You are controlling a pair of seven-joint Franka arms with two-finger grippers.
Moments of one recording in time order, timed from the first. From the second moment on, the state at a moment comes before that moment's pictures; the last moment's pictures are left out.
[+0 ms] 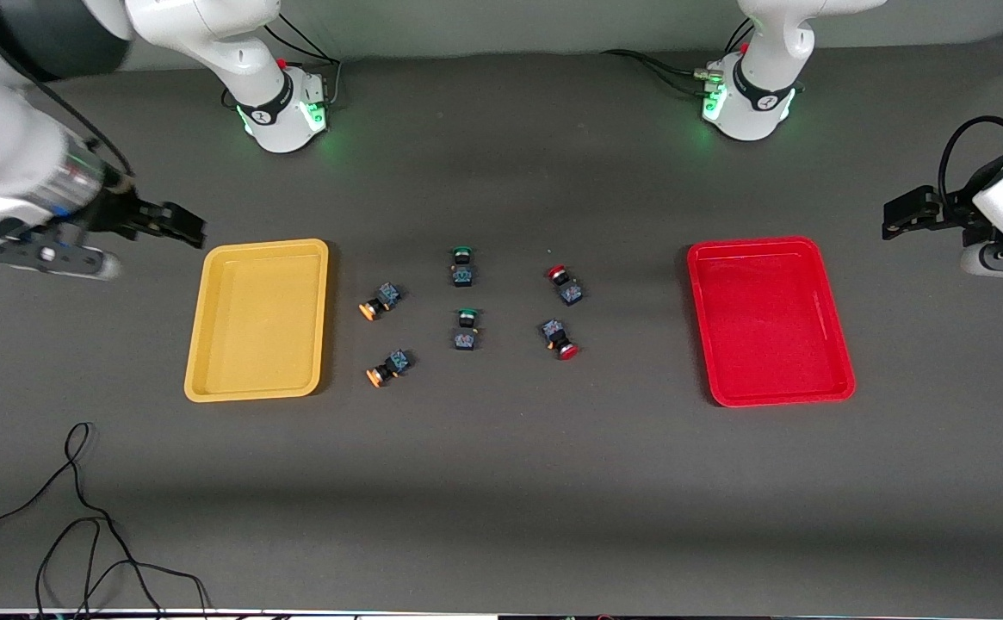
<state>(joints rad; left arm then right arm) 0.04 0.03 -0.08 -1.58 0.01 1.47 0.09 0.24 -0.02 -0.05 -1.75 0.00 1.58 0.42</state>
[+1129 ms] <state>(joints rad) -0.25 0.04 -0.16 -1.65 -0.06 1.57 -0.41 0.35 0.24 0.01 -2.29 0.23 2.42 0.96</state>
